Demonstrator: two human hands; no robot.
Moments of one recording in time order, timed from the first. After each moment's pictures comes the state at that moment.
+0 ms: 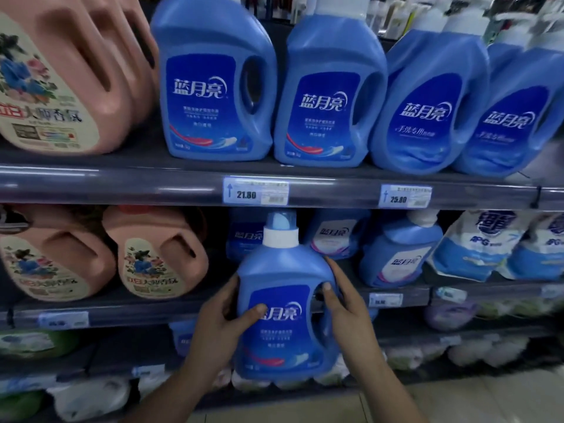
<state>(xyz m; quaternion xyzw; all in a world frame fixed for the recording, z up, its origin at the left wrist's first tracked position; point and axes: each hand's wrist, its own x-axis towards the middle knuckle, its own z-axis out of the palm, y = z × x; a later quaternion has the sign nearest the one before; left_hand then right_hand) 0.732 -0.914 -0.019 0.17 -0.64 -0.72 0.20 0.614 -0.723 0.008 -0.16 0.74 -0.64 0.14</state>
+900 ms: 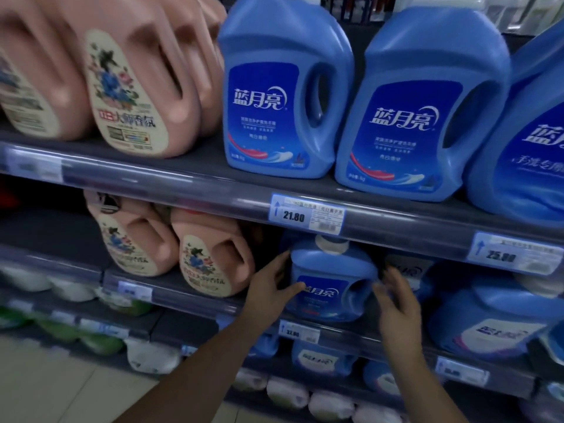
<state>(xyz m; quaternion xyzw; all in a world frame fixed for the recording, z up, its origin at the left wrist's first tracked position) 0.645 -0.966 -0.044 0.22 -0.71 -0.61 0.26 0.511 -0.773 -0.021 -0.16 0.71 -0.68 0.08</state>
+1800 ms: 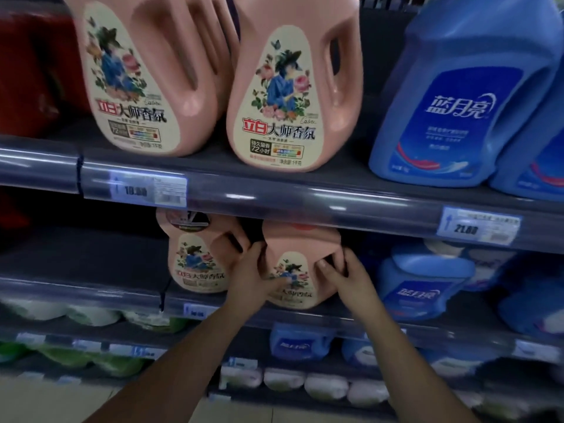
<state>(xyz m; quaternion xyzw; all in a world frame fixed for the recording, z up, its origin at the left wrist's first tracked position) 0.773 -1.164 -0.045 0.26 -0.79 -0.51 0.21 0.634 -0.989 -0.026 -0.24 0.73 -0.60 0.22</state>
